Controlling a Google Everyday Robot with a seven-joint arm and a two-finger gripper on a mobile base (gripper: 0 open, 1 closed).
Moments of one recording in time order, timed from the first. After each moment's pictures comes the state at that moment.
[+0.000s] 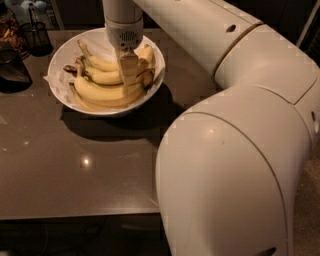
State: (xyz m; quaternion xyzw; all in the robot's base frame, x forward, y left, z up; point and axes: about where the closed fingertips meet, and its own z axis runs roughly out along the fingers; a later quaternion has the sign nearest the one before) arm 0.656 0.076 0.913 -0.80 0.60 -0.04 0.08
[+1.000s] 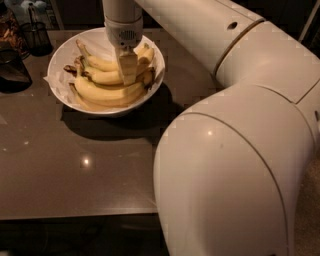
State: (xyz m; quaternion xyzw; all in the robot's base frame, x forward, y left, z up) arm 0.659 0.079 0.917 -0.80 0.60 -0.04 0.10
